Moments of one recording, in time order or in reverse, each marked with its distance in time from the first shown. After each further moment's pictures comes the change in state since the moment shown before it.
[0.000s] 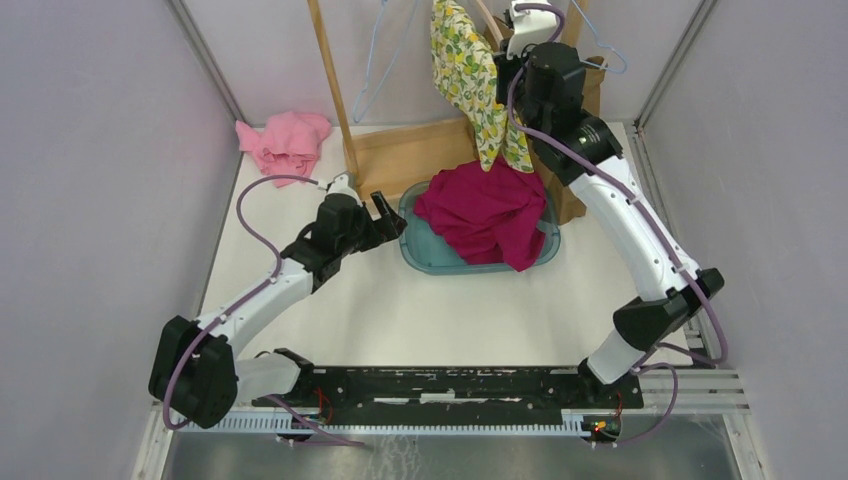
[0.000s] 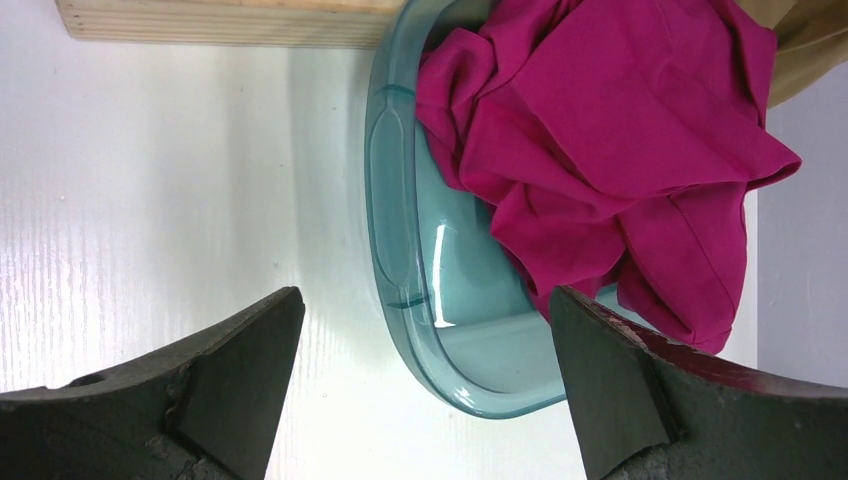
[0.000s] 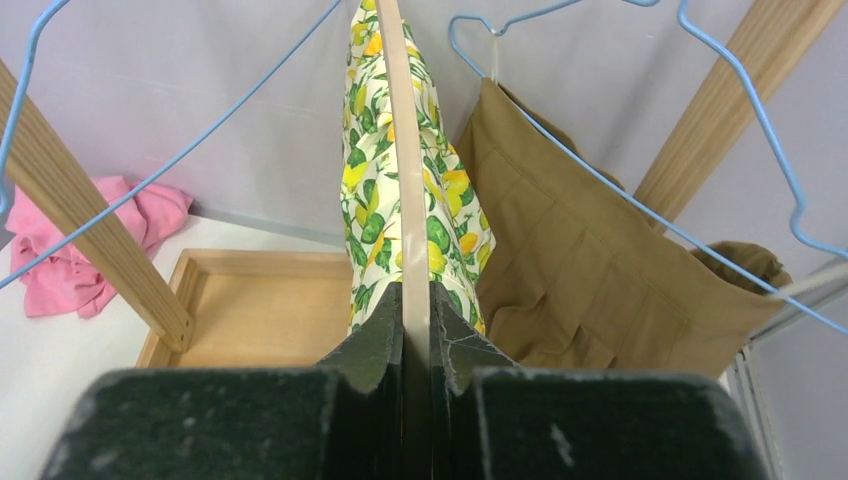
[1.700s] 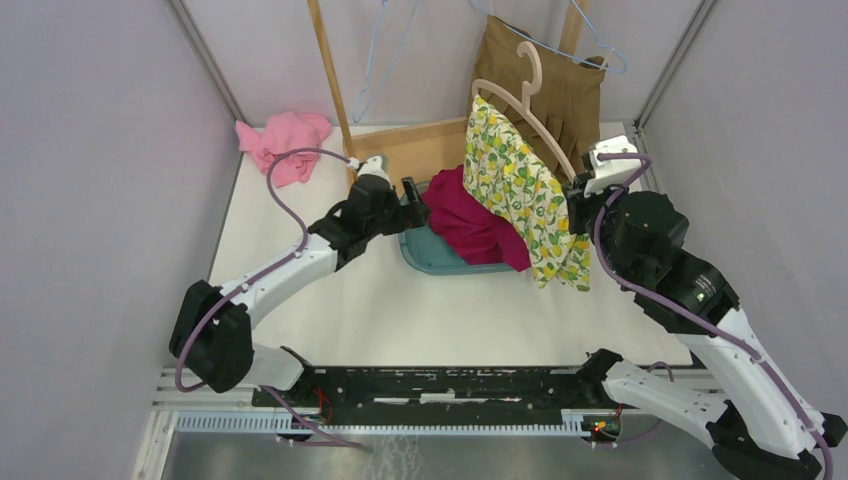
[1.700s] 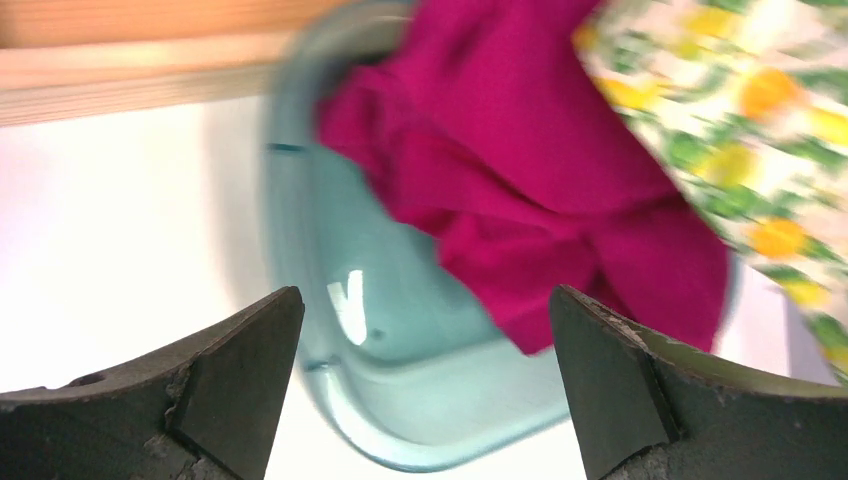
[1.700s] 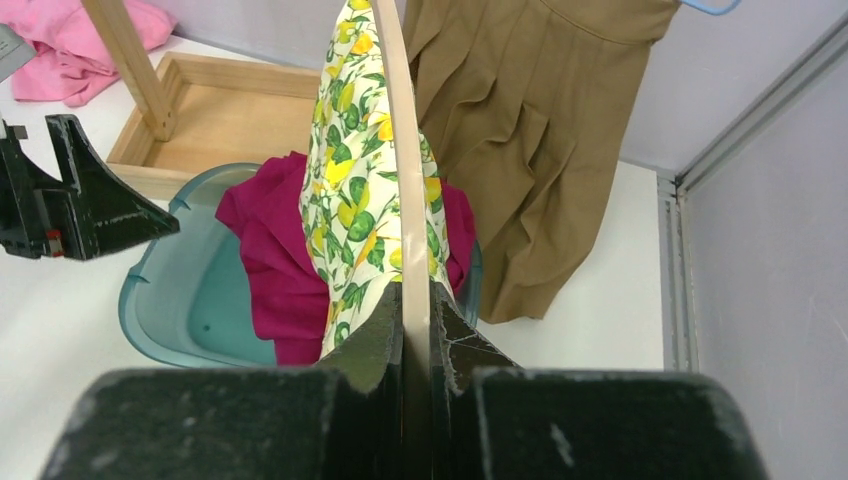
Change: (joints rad) left arm -0.179 0.201 0.254 -0.047 -0.090 0.050; right arm 0.159 -0.776 -0.669 -0.249 0.130 0.016
